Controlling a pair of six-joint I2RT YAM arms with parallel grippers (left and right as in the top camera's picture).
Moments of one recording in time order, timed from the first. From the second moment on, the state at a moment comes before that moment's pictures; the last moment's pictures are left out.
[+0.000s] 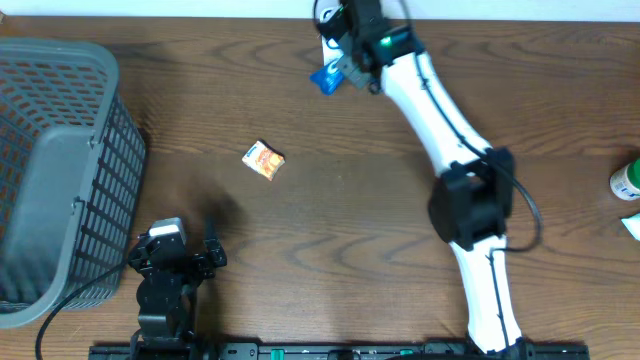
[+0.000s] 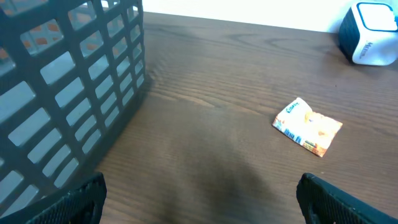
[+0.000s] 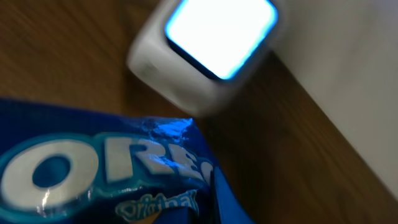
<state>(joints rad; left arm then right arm) -0.06 0.03 0.13 -0.46 -0.20 -0.12 0.41 2.38 2.33 -0.91 0.20 -0.42</state>
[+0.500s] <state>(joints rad) -0.06 0.03 0.13 -0.46 -0.20 -0.12 -0.12 2.15 2.29 -1.34 0.36 0.04</state>
